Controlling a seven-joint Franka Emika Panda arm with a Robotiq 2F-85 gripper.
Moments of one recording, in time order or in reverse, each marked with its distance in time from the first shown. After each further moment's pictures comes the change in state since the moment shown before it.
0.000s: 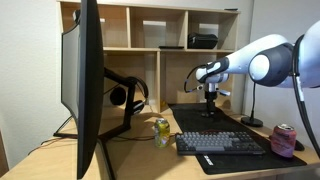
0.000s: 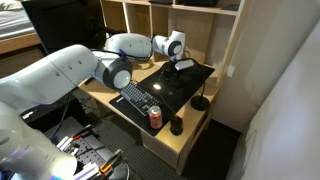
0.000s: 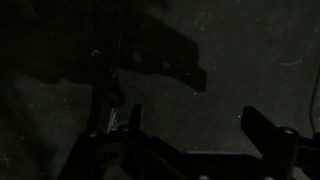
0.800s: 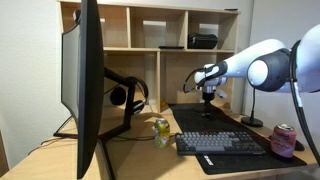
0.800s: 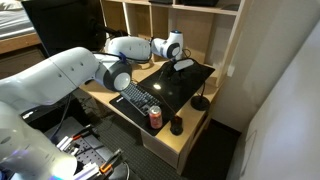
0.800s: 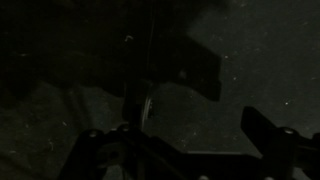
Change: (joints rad) arm 0.017 0.040 -0.010 0.029 -0.005 0.147 0.084
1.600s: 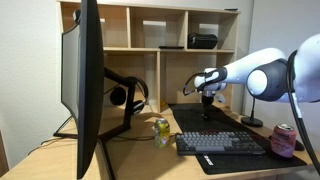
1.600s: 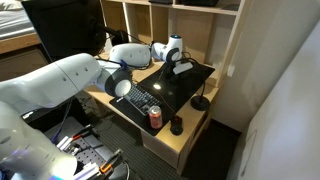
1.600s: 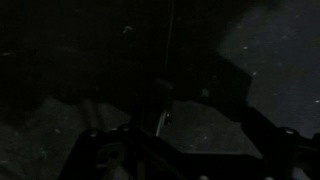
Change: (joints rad) arm -0.002 0.084 0.013 0.086 0.021 0.031 0.029
